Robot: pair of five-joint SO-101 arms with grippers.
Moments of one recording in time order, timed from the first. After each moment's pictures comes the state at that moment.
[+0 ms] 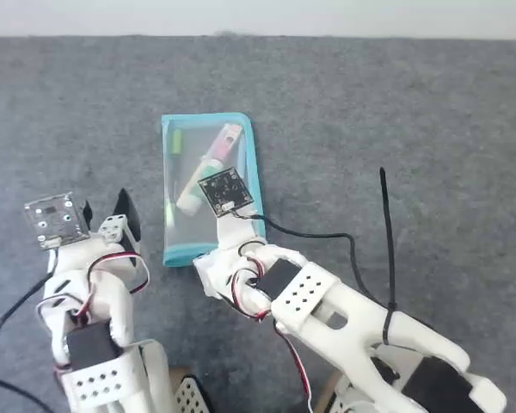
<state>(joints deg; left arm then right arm) -23.4 -87.3 76.4 51.1 7.0 -54.9 -21.3 50.5 31.1 -24.0</state>
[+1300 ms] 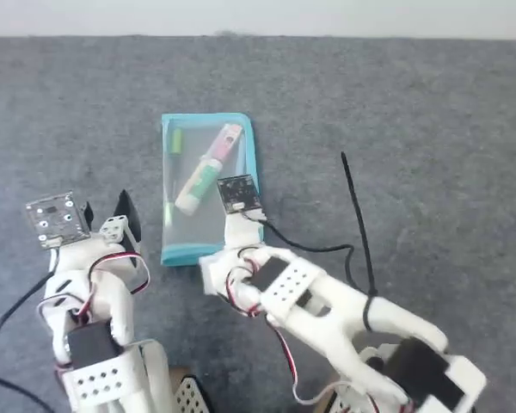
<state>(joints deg) -23.4 -87.3 77.4 50.9 7.0 -52.8 -10.7 49.4 28.3 -35.6</state>
